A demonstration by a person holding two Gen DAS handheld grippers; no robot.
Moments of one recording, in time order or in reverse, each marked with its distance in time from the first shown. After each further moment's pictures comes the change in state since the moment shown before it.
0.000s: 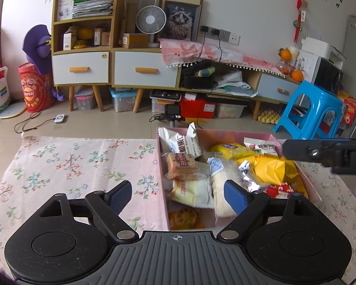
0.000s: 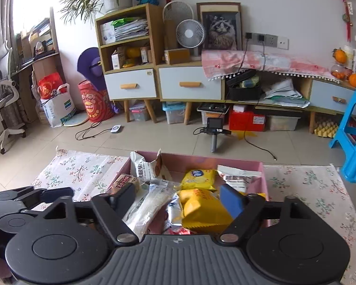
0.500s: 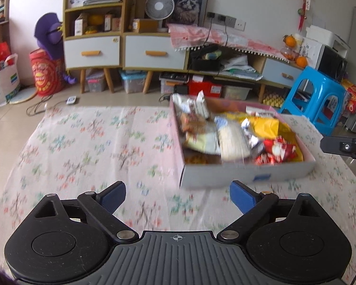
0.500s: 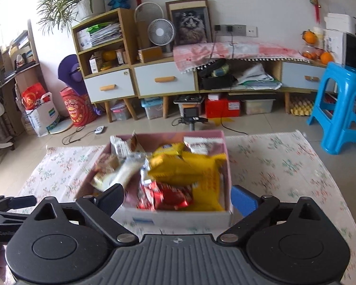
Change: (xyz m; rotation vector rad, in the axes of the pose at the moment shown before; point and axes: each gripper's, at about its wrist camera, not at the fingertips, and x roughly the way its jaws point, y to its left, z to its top) left arm -0.048 0.008 -0.044 -0.013 0.088 0.039; right arm -0.047 -0.020 -0.047 0.088 0.020 -0.077
